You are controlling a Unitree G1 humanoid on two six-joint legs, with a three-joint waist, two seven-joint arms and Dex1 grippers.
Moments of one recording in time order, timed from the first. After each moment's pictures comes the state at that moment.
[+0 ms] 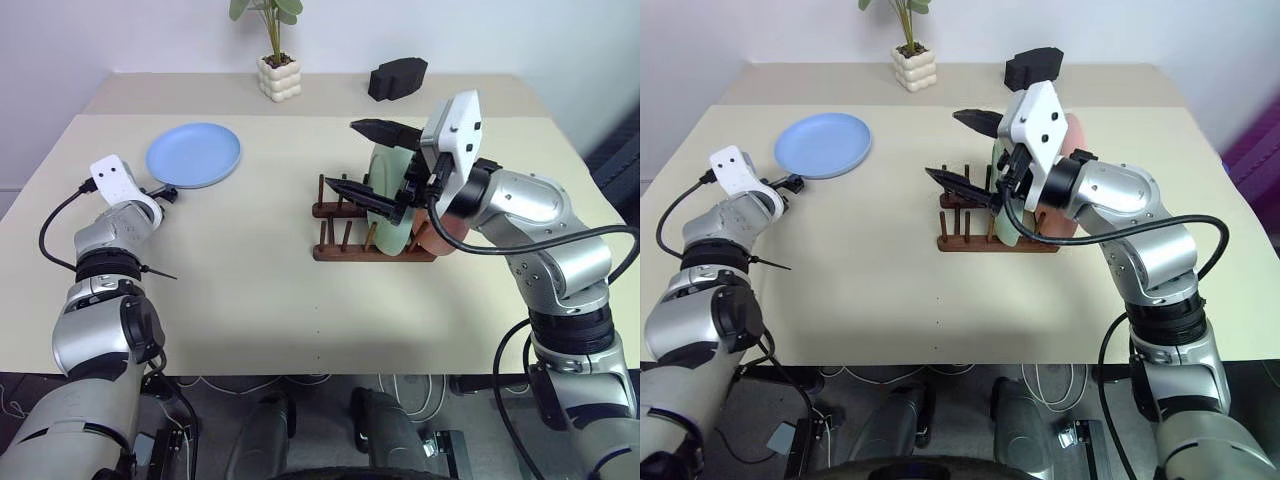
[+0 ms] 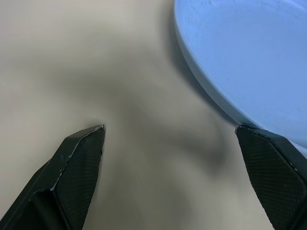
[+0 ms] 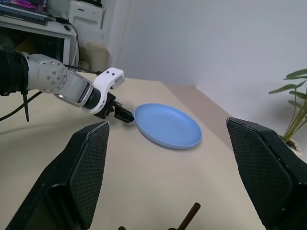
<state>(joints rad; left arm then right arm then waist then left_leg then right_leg) -0.98 0.52 0.44 1.04 -0.28 0.43 -0.04 -0.68 -0.58 0.07 -0.36 0.52 0.49 0.71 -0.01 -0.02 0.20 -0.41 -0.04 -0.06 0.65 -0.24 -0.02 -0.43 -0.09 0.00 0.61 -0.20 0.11</state>
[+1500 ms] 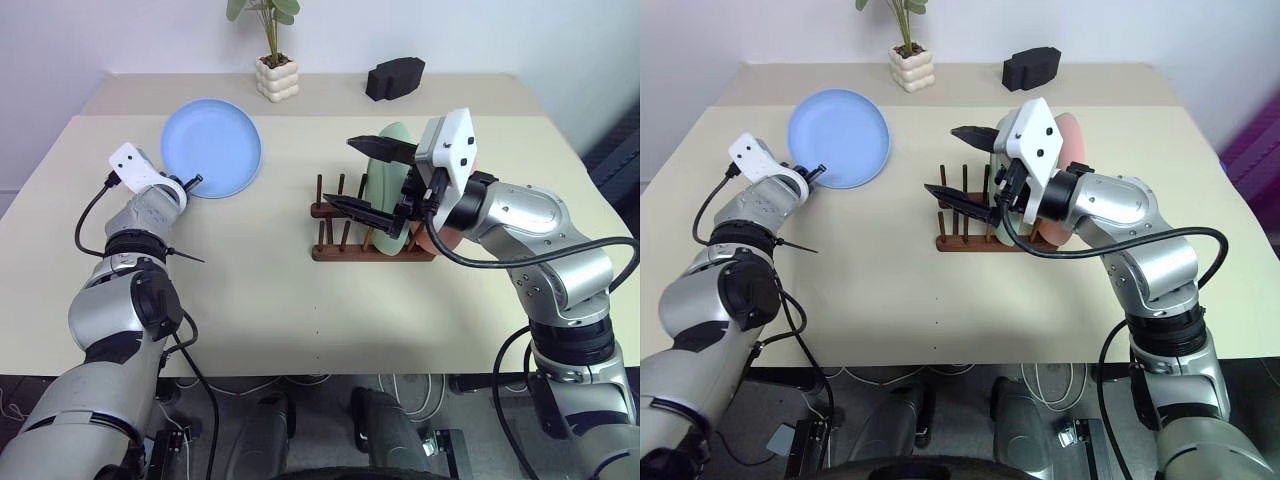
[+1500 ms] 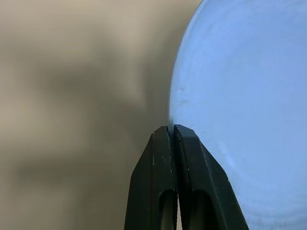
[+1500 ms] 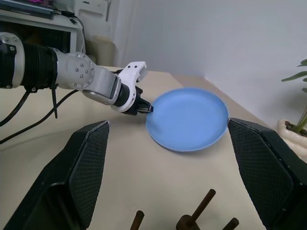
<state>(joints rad) -1.13 0.44 0.52 1.22 -0.38 0.29 0.05 -0.64 -0.57 0.06 -0.41 0.52 0.55 0.72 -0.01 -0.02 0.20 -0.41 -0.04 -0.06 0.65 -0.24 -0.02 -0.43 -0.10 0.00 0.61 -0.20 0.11</state>
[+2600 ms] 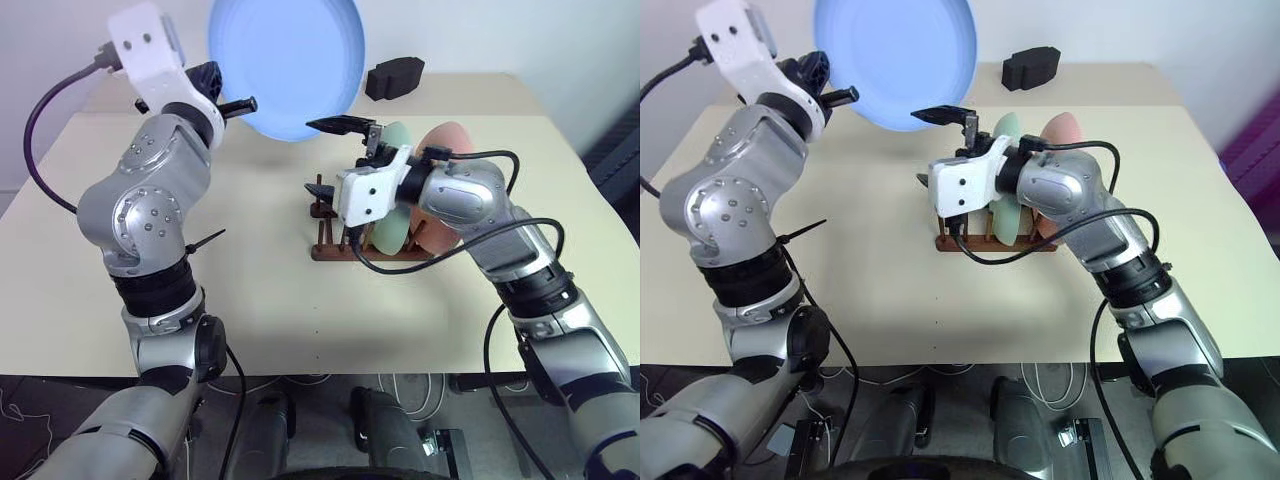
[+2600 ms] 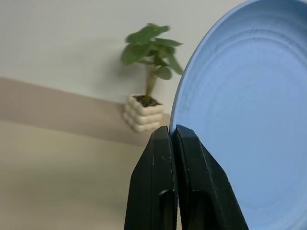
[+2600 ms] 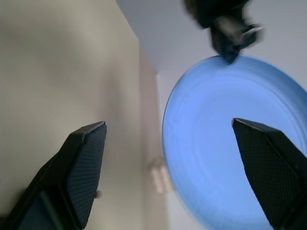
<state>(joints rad) -0.96 0.18 0.29 -0.35 -0.54 1.05 0.33 -0.89 -0.56 0.38 0.02 -0.33 -0.25 0.63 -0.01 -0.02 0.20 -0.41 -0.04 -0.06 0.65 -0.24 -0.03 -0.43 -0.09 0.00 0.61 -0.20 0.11</state>
